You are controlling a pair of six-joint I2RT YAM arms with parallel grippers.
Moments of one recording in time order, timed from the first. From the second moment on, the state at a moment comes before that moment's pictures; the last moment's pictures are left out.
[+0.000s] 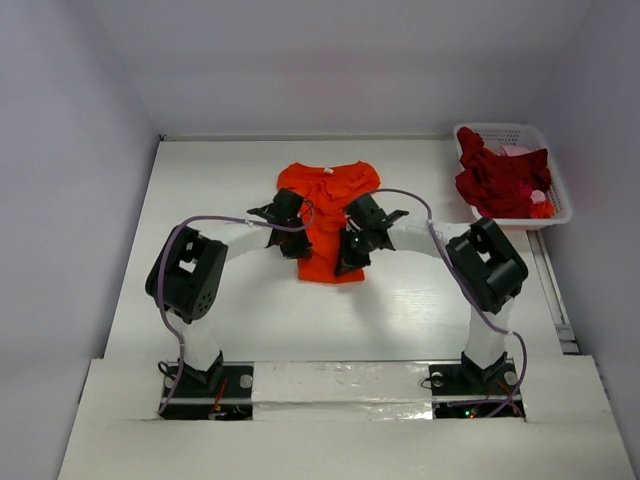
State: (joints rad) left arm -0.51 1.80 1.07 -0.32 0.11 -0.76; right arm 0.64 1.92 1.21 -0.37 -0.34 0.63
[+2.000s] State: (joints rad) left arm -0.65 1.59 0.87 -0.52 0.06 -0.83; right arm 0.73 1.83 1.09 -0.30 -0.19 0.65
